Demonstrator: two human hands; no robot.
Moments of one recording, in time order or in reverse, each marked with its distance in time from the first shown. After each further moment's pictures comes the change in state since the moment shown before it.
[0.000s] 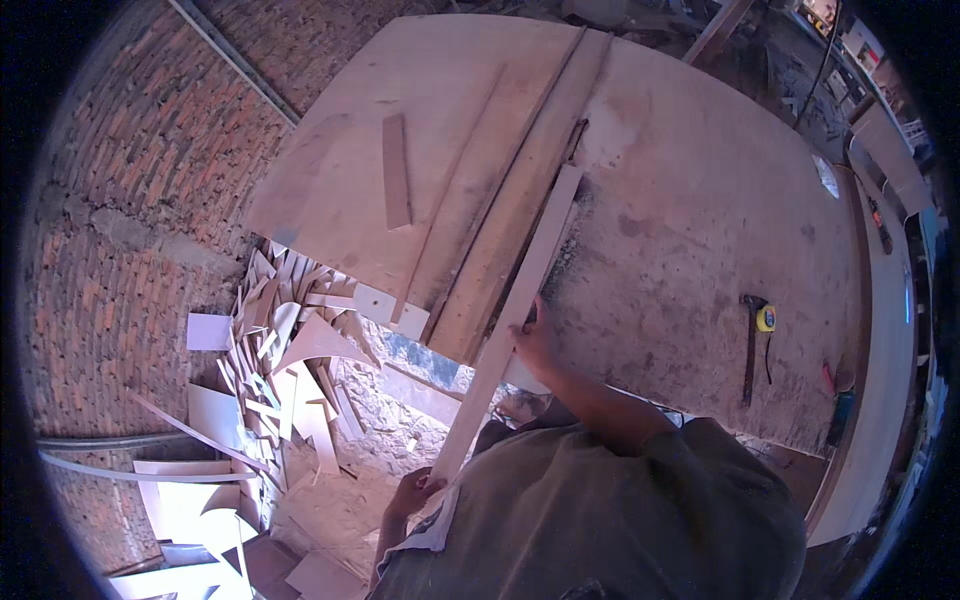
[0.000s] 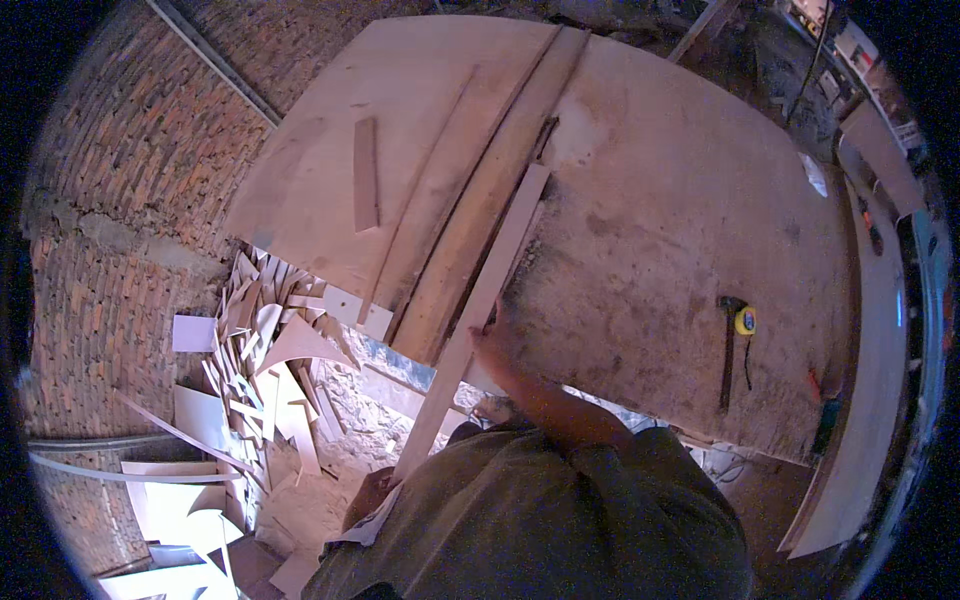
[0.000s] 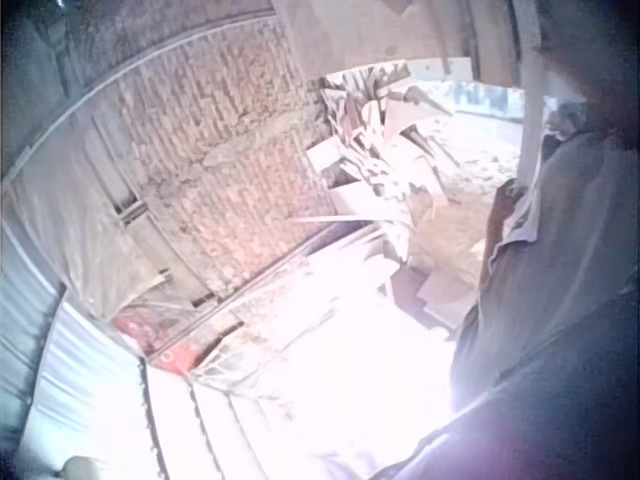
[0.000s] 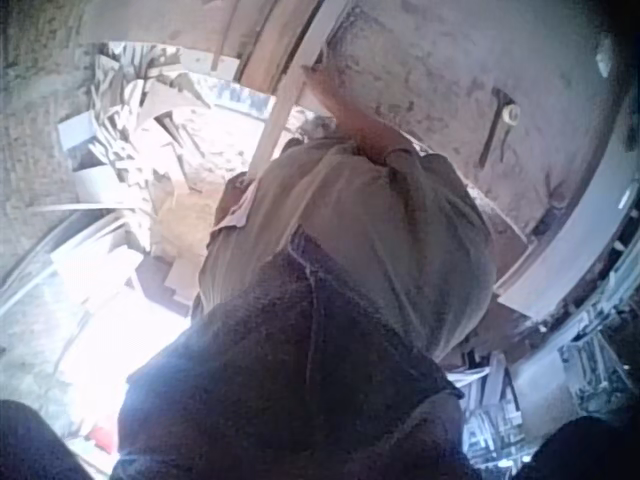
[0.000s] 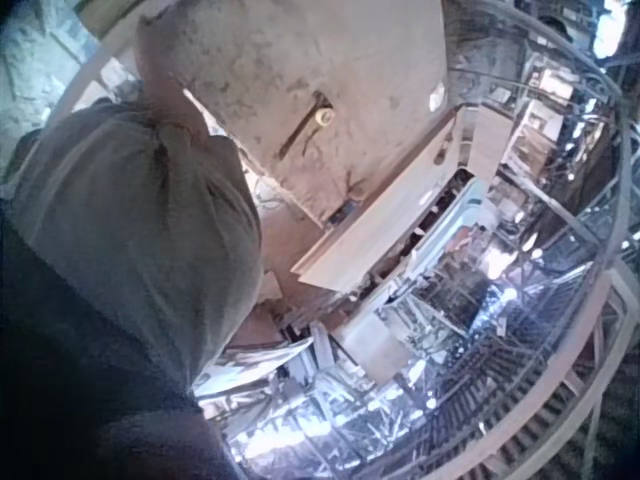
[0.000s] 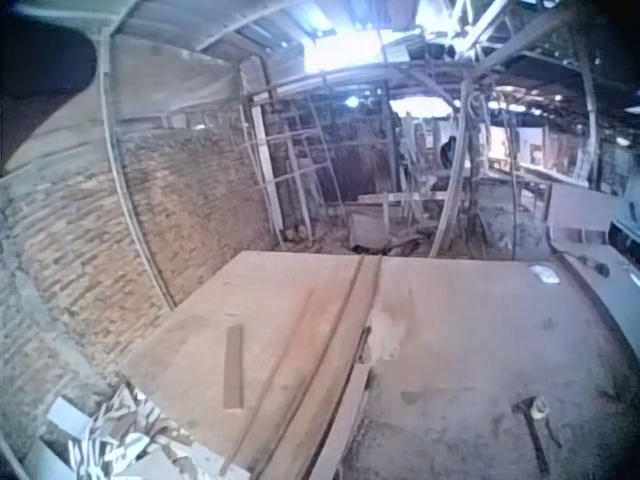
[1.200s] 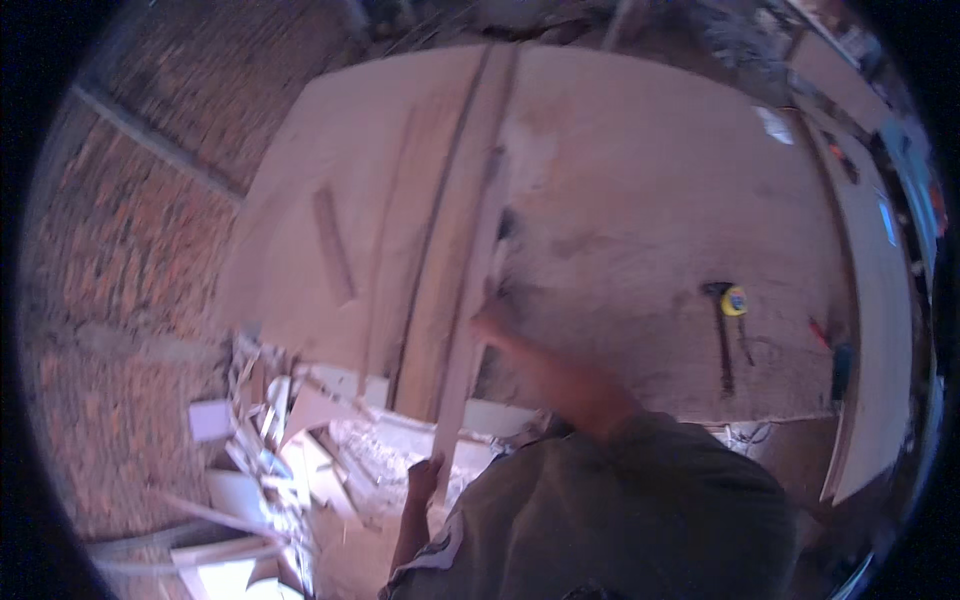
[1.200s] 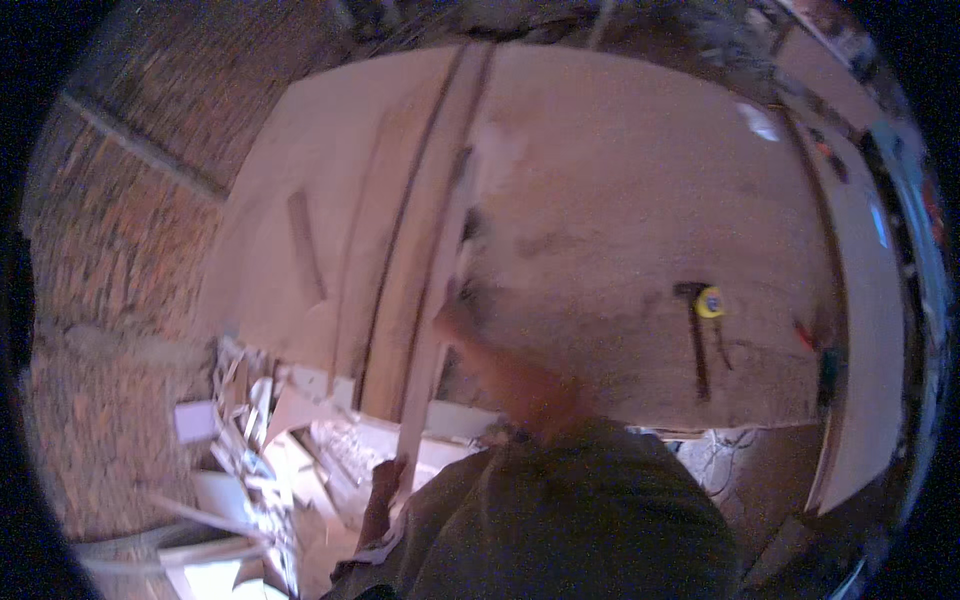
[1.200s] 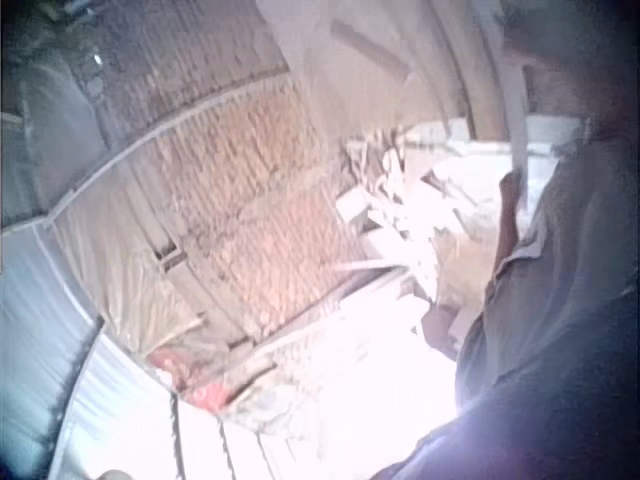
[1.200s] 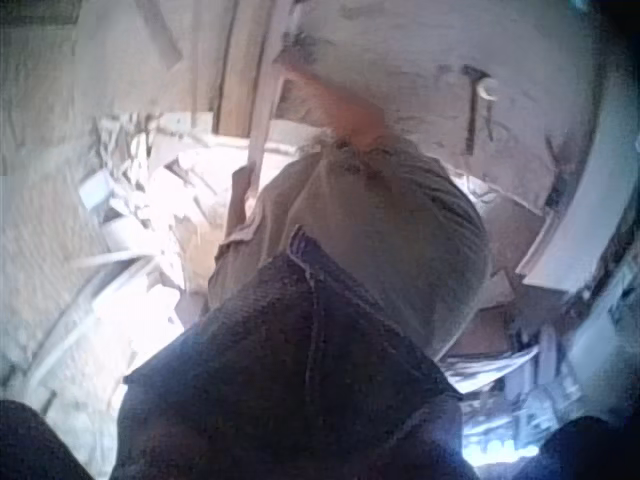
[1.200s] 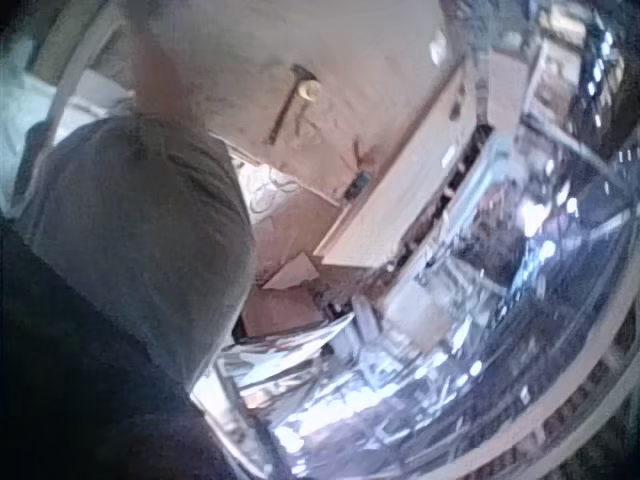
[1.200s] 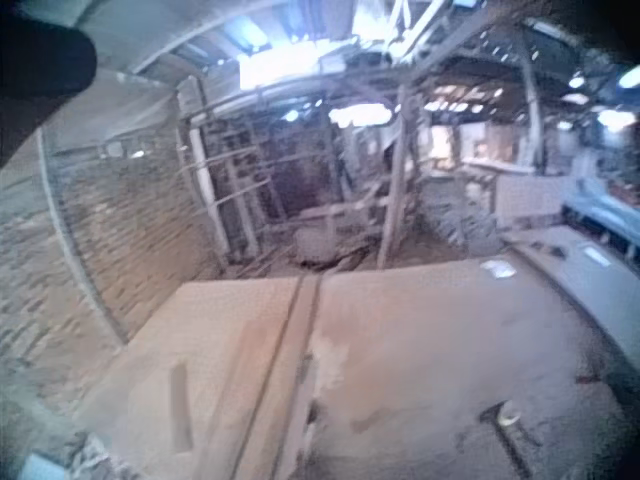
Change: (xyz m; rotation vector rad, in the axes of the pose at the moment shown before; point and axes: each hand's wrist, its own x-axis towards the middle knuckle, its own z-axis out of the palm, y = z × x) left_hand 0.142 0.068 0.023 0.540 0.232 0.242; right_hand 0.154 -0.011 -0.049 -0.835 -0.095 -0.216
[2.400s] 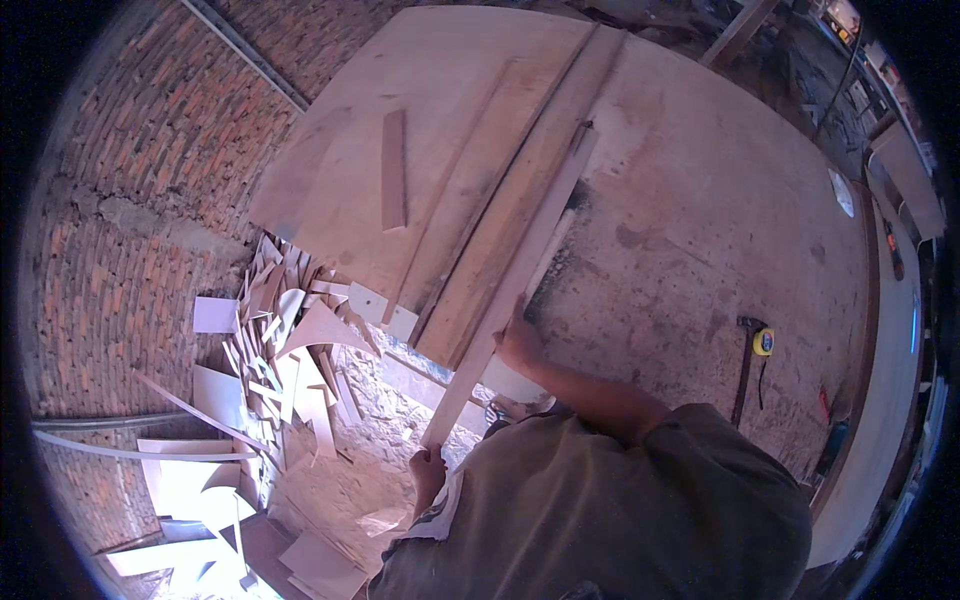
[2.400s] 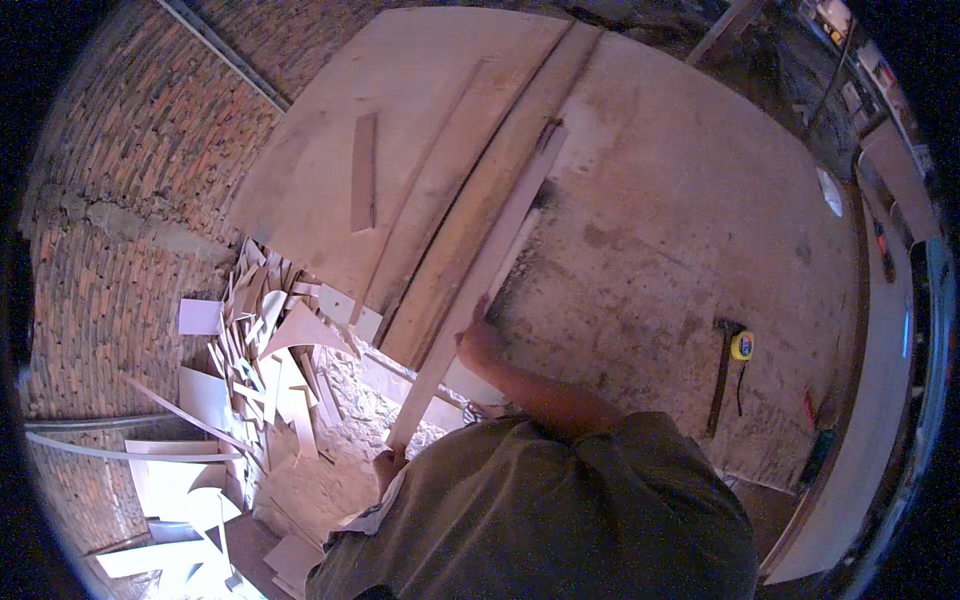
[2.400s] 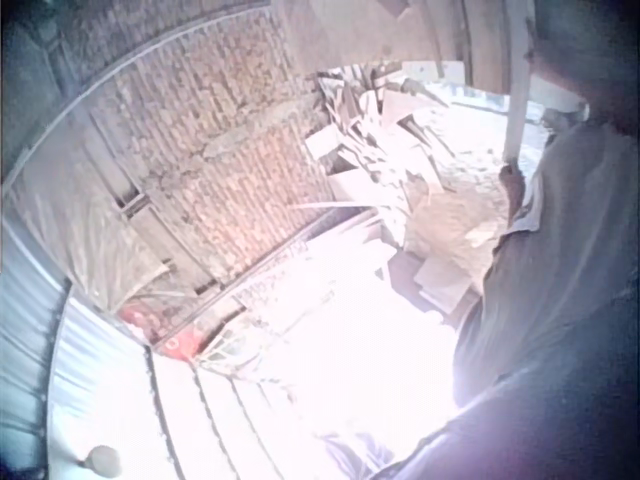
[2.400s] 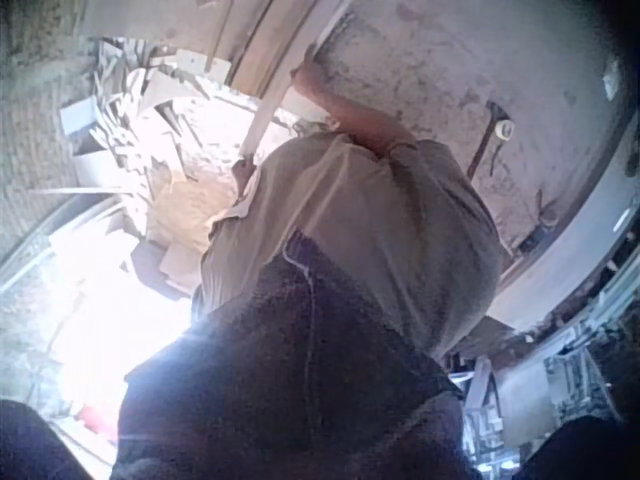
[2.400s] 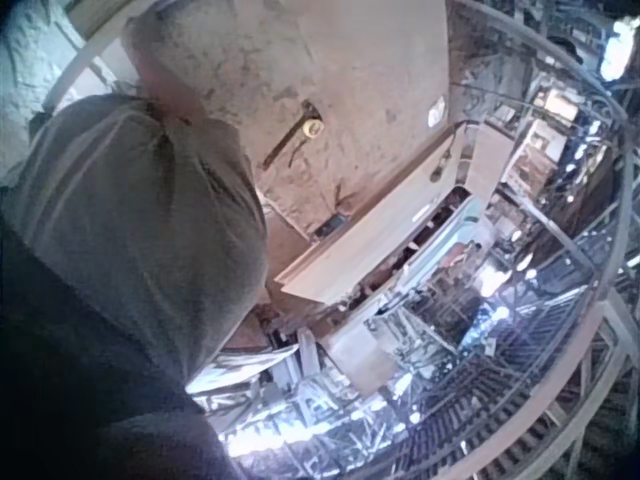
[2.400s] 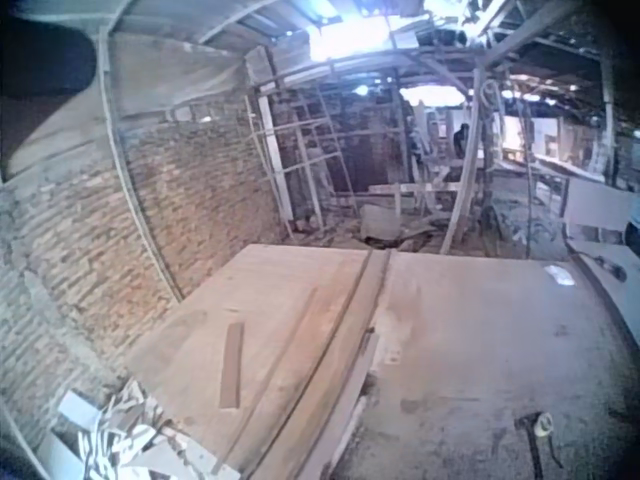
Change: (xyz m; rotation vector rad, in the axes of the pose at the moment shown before) left_hand -0.102 0.028 0.036 -0.116 0.370 -0.434; right_hand -0.124 -0.071 0.005 0.086 -0.072 0.016
